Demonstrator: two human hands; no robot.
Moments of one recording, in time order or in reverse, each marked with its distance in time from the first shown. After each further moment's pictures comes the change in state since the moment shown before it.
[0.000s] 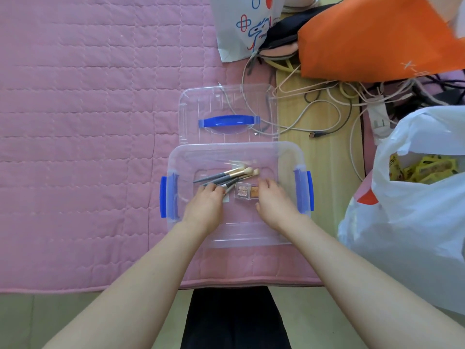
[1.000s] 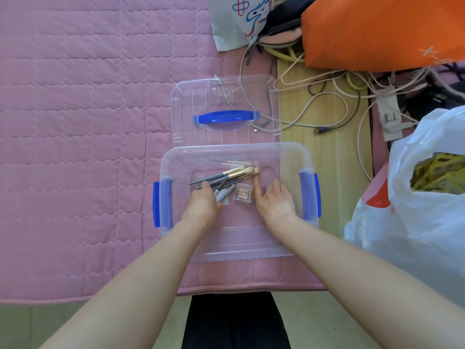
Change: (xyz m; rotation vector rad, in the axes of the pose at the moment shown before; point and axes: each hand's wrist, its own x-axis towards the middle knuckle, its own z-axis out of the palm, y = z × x) left_hand 0.030 -0.002 0.009 -0.199 -0.069 -0.301; right_hand 0.035 0.014 0.032 -0.603 0.133 -0.134
